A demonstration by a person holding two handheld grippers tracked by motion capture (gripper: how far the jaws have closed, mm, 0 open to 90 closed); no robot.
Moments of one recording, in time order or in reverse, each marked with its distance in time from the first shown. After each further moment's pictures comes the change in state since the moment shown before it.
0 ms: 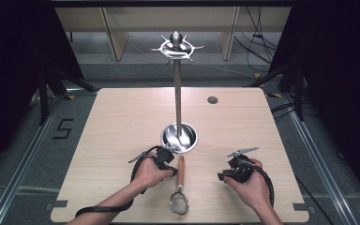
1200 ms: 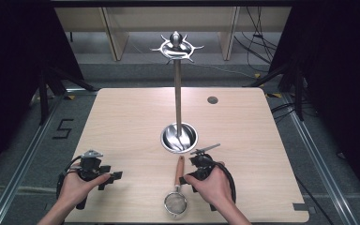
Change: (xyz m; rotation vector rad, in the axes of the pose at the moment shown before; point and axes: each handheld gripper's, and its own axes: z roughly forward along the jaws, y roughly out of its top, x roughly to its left) left arm 0.096 -0.138 -0.112 -0.242 0.132 -0.303; right arm 0.098 0.044 0.034 0.101 0.098 0.139
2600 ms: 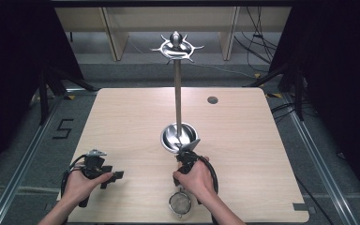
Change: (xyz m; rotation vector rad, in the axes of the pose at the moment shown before) left arm 0.003 0.001 0.012 0.046 0.025 -0.010; right arm 0.015 0.027 0.040 0.216 -0.101 0.038
